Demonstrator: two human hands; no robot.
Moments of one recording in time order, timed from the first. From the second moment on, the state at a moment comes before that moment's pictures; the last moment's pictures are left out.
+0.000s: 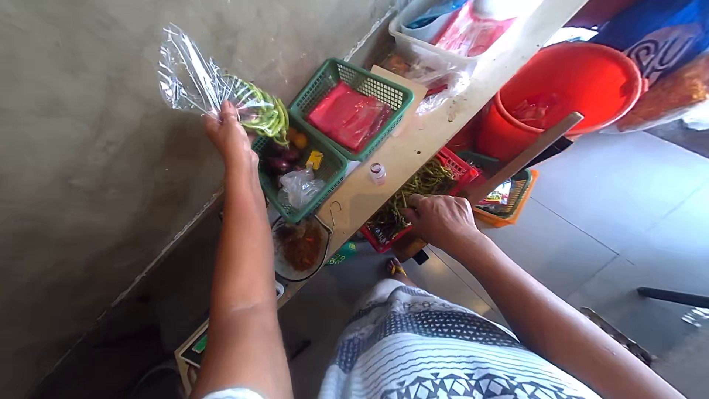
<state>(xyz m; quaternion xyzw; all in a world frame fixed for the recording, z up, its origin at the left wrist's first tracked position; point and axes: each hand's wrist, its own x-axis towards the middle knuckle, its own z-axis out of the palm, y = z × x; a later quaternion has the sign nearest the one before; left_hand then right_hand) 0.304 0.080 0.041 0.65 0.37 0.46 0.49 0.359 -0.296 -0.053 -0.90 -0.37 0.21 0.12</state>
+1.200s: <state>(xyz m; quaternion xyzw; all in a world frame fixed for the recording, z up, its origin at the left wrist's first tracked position) 0.230 -0.209 -0.071 0.92 0.15 -0.09 0.35 0.385 -0.319 -0.072 -0.78 -0.51 0.04 0.36</state>
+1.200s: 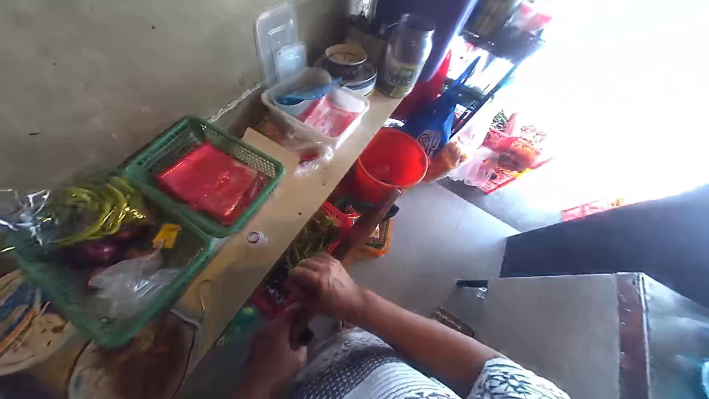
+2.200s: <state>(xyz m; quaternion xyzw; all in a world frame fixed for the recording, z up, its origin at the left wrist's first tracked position) 0.239 -0.314 -0.103 0.79 -0.03 -0.22 0.57 0.428 -0.478 -0.068 -0.85 -0.38 0.07 0.36</state>
